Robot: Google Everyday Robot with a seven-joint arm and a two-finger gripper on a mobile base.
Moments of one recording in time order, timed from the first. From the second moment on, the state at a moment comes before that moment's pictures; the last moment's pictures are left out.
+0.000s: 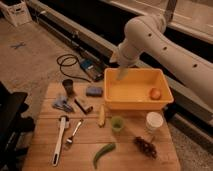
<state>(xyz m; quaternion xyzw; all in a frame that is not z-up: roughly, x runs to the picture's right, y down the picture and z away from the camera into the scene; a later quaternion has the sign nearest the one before) 0.045 -0.098 0.672 -0.15 -0.18 -0.12 0.96</state>
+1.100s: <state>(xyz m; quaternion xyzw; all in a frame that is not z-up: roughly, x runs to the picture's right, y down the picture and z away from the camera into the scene) -0.079 -0.053 0.800 -0.23 -0.23 -0.19 0.93</state>
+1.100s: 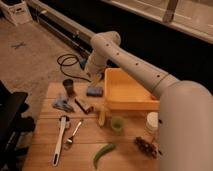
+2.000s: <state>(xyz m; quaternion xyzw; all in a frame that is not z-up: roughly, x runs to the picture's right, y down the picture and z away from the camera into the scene) -0.078 -0.040 0.825 -0.25 -0.25 -0.14 0.92</state>
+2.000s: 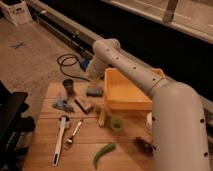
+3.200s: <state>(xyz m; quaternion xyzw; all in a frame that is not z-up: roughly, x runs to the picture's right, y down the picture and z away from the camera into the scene) -0.080 -0.021 0.900 -0.27 -0.19 -0.12 0.94</state>
